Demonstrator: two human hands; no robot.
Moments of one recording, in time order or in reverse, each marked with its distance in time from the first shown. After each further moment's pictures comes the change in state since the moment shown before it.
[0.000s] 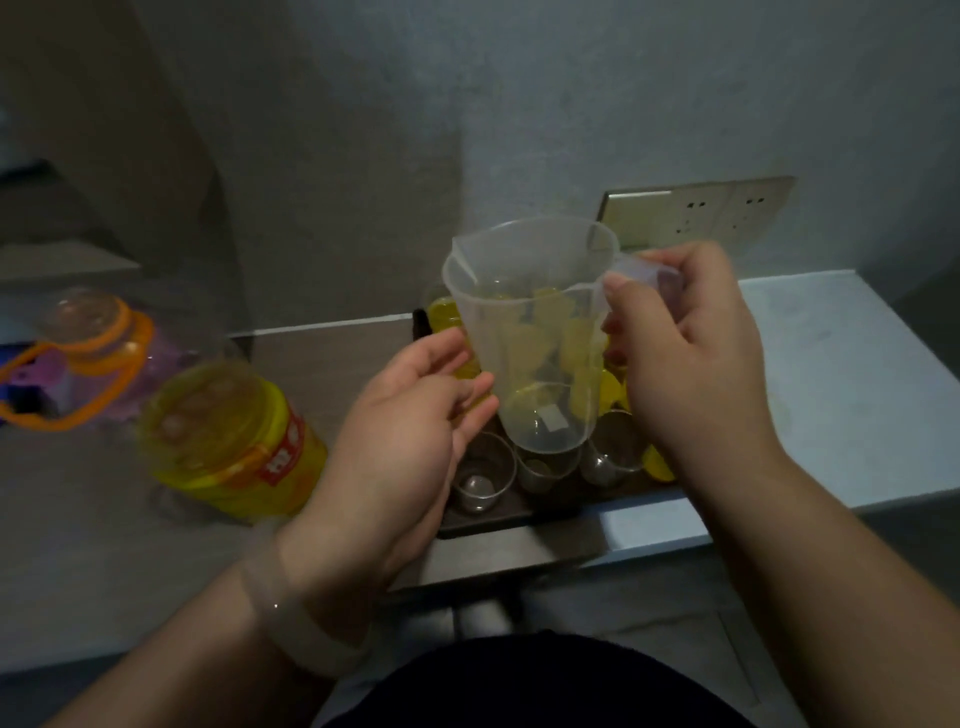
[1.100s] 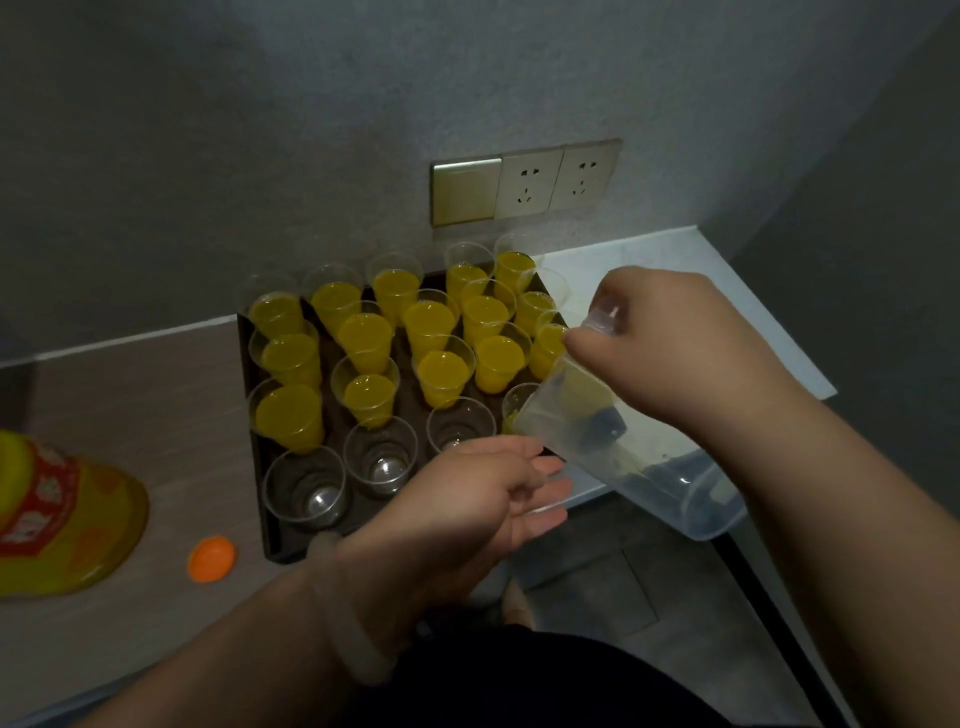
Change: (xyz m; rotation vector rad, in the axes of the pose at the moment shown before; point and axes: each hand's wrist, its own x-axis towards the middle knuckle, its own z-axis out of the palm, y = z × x) left_hand 0.014 -0.099 0.121 0.066 -0.343 -0.612; right_hand 0.043 0.048 -0.127 -0.949 -0.250 0.067
